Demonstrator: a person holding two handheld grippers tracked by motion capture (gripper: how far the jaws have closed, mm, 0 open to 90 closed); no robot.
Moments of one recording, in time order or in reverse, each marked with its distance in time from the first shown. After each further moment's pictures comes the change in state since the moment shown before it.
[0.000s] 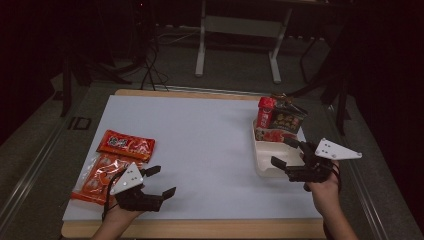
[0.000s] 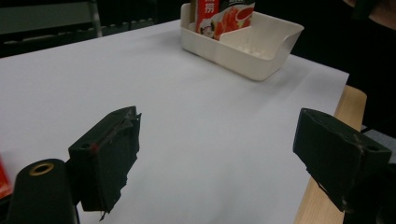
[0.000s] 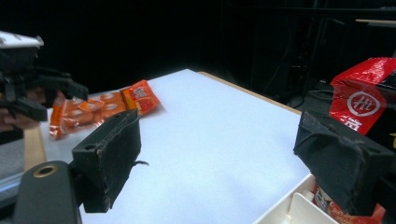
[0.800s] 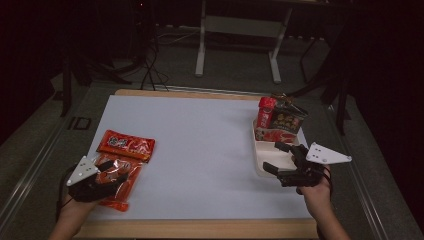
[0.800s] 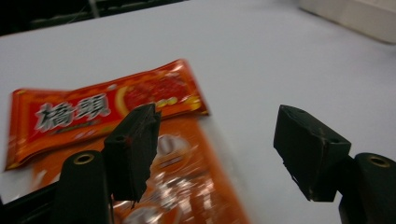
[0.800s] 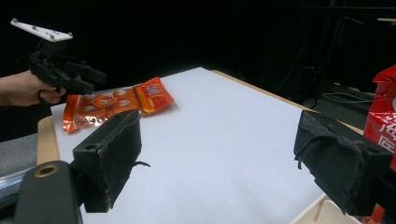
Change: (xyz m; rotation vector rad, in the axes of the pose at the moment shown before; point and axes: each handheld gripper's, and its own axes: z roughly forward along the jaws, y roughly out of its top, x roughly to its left) left arm 0.084 -0.039 -0.070 0.115 0.303 -0.075; right arm 0.013 -0.009 0.013 -0.001 0.051 -0.007
